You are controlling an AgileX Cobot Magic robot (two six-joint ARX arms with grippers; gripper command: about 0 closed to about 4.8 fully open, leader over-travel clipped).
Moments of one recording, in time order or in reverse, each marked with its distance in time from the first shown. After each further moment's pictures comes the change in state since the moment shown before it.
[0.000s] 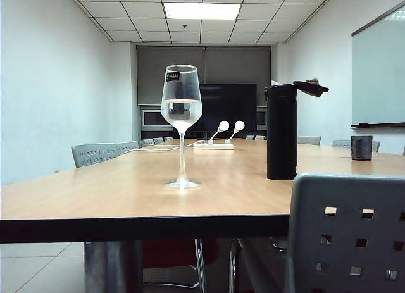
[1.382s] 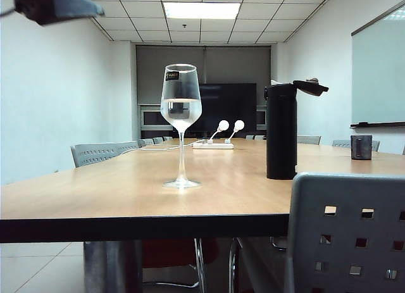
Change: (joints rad) left arm -0.560 1.055 0.484 0.537 -0.078 -0.085; right arm 0.167 0.991 0.629 0.343 -0.097 -0.067
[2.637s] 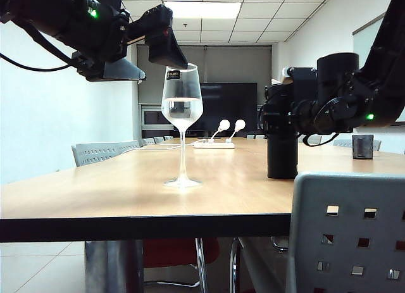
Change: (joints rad) left arm -0.037 0.325 0.114 -0.023 -0.003 0.146; right arm 0.087 1.194 0.408 0.782 0.164 0.014
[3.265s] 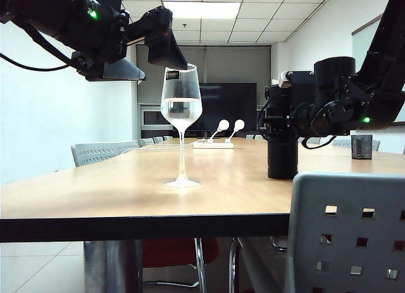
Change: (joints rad) left arm 0.000 0.000 0.000 -0.002 0.000 0.015; right arm 0.000 0.021 0.023 -0.010 0.029 -0.006
